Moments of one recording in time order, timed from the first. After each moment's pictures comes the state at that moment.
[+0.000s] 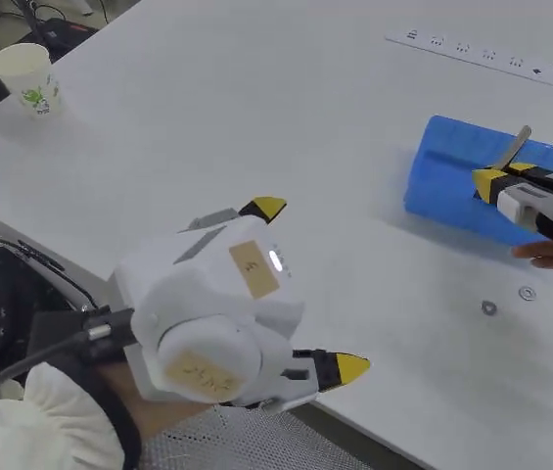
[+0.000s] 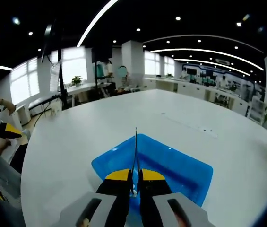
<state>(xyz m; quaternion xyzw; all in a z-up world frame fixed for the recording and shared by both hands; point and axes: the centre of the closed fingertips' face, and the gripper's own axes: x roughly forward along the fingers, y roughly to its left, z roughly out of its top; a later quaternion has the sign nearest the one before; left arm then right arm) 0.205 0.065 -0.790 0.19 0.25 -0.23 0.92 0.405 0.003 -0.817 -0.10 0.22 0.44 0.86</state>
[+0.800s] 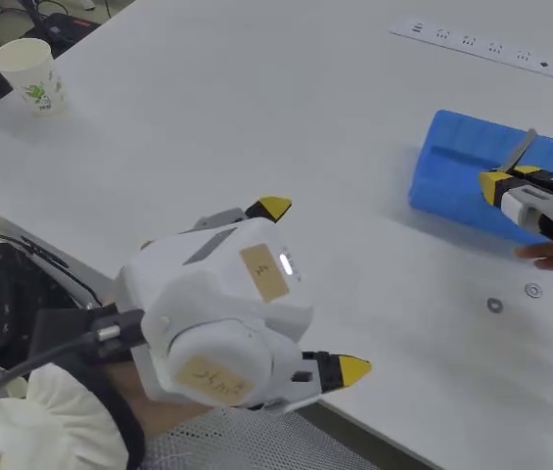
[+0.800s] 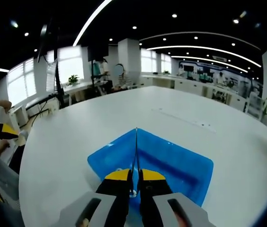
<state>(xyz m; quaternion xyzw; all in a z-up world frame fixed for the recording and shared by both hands) 0.204 0.064 -0.795 0.20 0.26 -0.23 0.92 0.407 -0.002 -0.825 -0.10 0.24 0.43 0.87</state>
